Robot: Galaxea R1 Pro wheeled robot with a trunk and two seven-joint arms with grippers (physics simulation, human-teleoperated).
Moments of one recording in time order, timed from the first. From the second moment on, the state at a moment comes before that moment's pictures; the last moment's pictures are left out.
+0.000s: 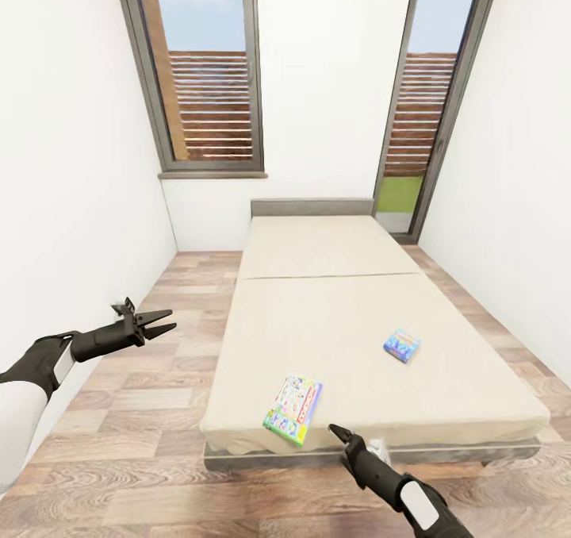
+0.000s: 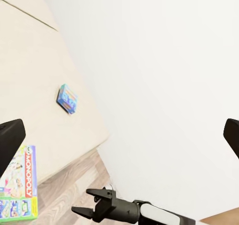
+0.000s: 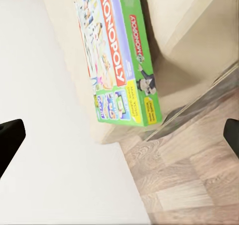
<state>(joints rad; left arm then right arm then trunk) -0.99 0.37 0.34 -0.36 -0.02 0.70 -1.56 -0.49 0.05 -0.43 -0.38 -0.53 0.46 0.60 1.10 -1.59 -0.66</state>
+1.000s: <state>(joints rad) -0.99 0.37 0.35 -0.36 -0.02 0.70 -1.56 -0.49 0.08 -0.42 -0.37 -0.52 0.57 0.75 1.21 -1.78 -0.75</state>
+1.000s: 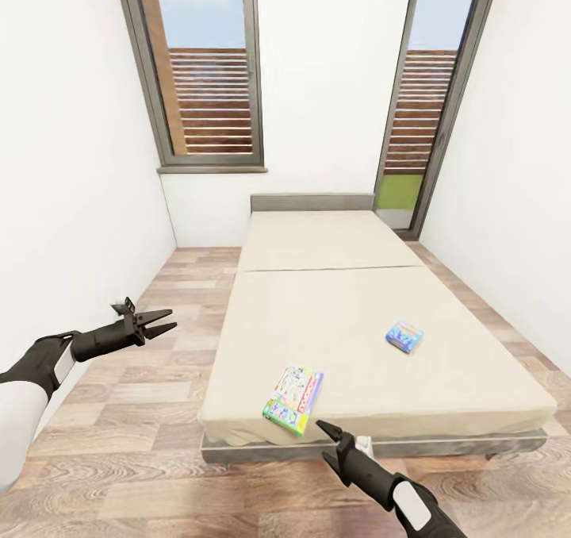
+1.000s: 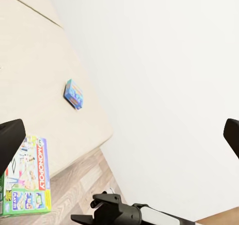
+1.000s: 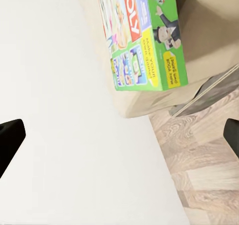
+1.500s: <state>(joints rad) -0.99 0.37 0.35 -0.36 -0.02 0.70 -1.56 -0.49 0.07 -0.39 -0.37 -0.52 0.57 0.76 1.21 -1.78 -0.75</state>
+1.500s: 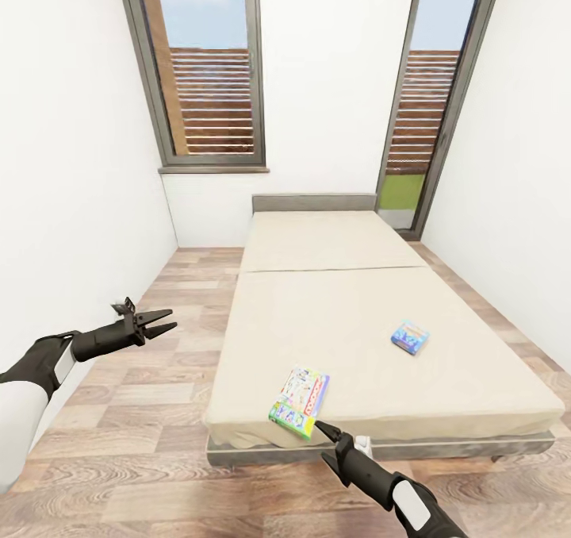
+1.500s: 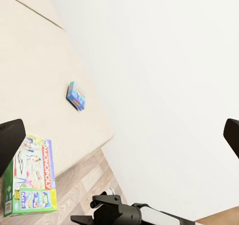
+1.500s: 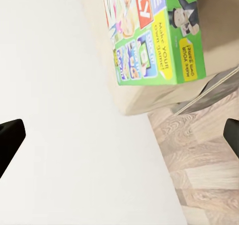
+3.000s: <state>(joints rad) -0.96 0.37 0.15 -0.57 -0.02 0.84 -1.57 -0.49 0.06 -0.39 -0.37 -0.51 0.56 0.90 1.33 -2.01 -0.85</state>
